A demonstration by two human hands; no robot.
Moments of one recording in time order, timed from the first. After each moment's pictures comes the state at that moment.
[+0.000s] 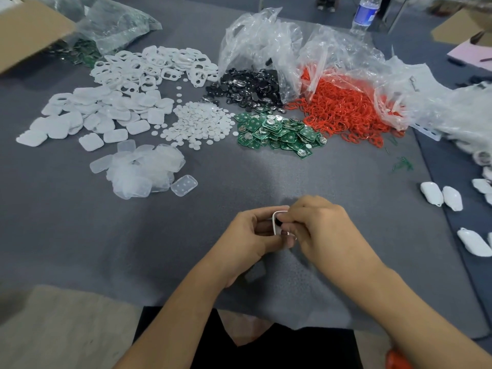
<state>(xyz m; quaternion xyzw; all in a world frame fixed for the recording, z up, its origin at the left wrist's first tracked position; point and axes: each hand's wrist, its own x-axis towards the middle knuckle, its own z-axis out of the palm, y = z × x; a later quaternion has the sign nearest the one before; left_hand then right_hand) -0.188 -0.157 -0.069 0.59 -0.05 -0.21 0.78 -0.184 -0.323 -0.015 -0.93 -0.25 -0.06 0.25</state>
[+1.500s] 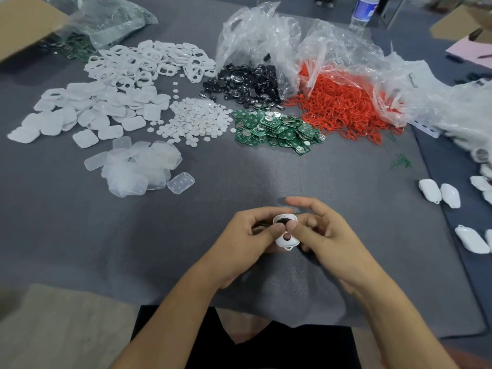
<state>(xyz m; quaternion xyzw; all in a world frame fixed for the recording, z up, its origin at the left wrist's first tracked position) -0.194 -0.157 -0.067 0.60 -0.05 -0.21 0.77 -0.197 -0.331 -0.031 -0.73 0.02 0.15 0.67</state>
